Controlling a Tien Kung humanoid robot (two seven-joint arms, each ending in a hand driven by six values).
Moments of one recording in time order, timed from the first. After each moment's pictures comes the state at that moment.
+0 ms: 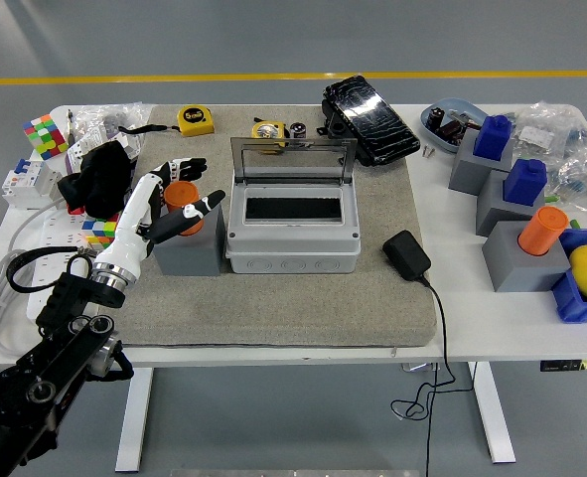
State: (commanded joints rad) left arm -0.28 0.10 -1.12 -1.12 1.30 0.21 -0.30; right arm 0.04 -0.39 0.44 0.36 -0.02 -0.09 -0.03
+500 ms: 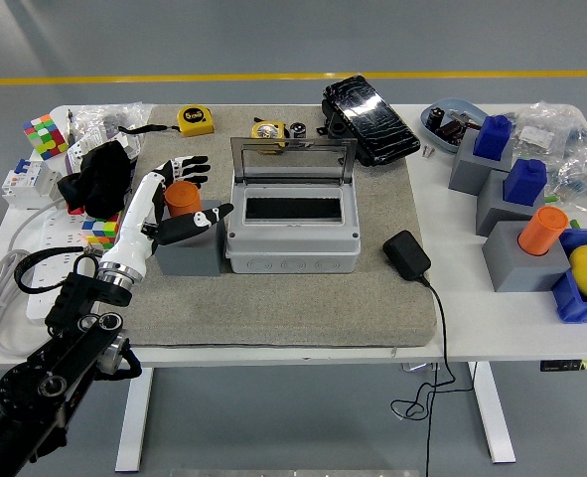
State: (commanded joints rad) left arm -0.30 0.08 -1.13 -1.08 1.28 0.23 -0.34; right arm 0.04 -0.38 0.43 0.36 -0.02 -0.09 -0.03
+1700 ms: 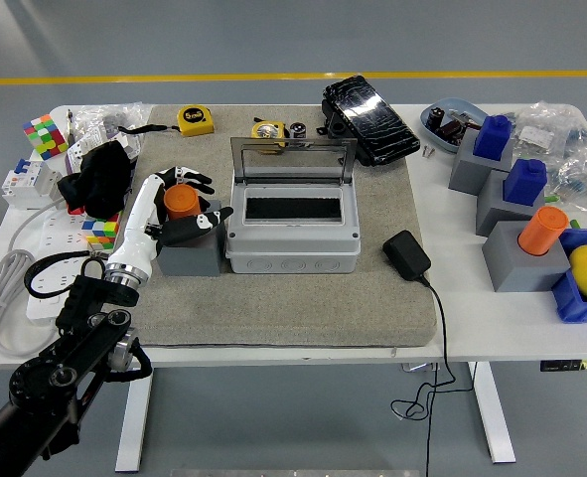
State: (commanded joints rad) left arm -0.34 0.04 -1.10 -0.97 1.17 0.26 -0.39; right arm 0.04 -0.38 0.42 0.36 -0.02 -0.09 -0.03
